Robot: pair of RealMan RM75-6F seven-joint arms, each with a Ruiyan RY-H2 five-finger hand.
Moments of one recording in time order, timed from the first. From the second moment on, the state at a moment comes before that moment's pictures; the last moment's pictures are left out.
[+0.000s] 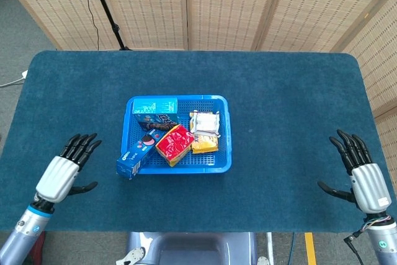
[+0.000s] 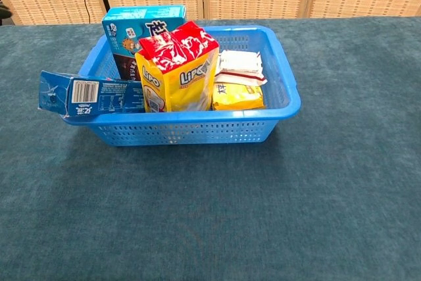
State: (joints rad) left arm -0.26 -1.28 -0.02 -1.55 1.76 1.41 -0.04; right arm 0.15 -1.16 0.06 -1.46 -1.69 1.65 0.33
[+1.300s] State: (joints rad) left arm -0.34 -1.42 -0.12 -1.54 1.76 1.59 0.04; right arm 0.15 -1.15 0.06 -1.46 -1.67 1.63 0.38
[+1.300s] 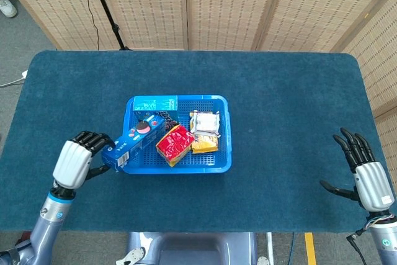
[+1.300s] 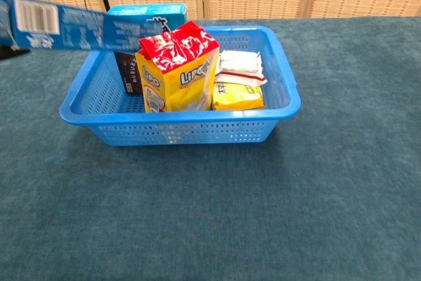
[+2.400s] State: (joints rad) left arm -0.30 -1.36 -0.07 -1.13 1.61 1.44 -0.51; right arm 0.16 -1.15 0.04 -1.48 -1.68 1.59 0.35
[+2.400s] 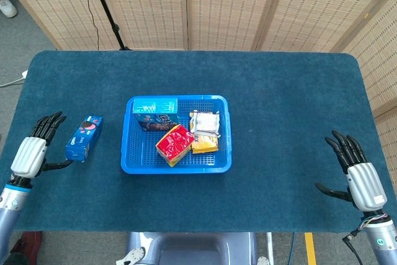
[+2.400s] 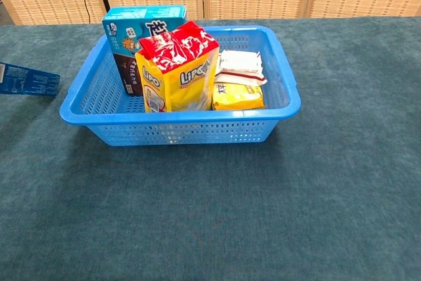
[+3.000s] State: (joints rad) left arm -0.44 -1.11 -0.15 -1.64 1.56 1.32 -0.22; right arm 0.17 -1.16 0.05 -1.47 -1.66 1.56 0.33
